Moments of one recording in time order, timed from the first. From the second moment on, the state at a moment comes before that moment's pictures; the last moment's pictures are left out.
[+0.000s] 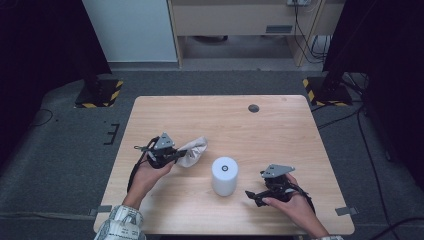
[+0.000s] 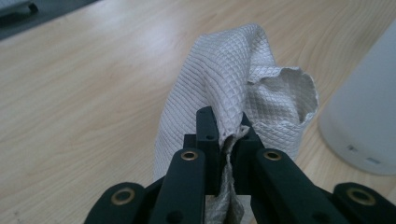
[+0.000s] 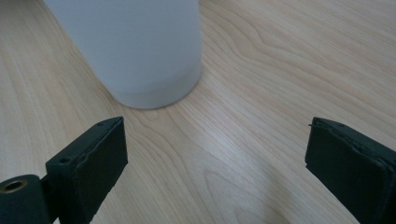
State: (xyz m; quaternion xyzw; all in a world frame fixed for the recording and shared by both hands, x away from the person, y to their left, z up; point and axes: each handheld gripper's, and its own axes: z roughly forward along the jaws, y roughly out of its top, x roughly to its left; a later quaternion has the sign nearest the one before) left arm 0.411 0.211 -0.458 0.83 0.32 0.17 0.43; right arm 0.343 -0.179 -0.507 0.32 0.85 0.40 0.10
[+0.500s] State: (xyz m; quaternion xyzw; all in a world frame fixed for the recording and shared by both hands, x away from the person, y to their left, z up) left arm 0.384 0.197 -0.416 0.83 0.27 0.16 0.47; right arm 0.343 -0.146 -0.499 0.28 0.85 0.43 0.10
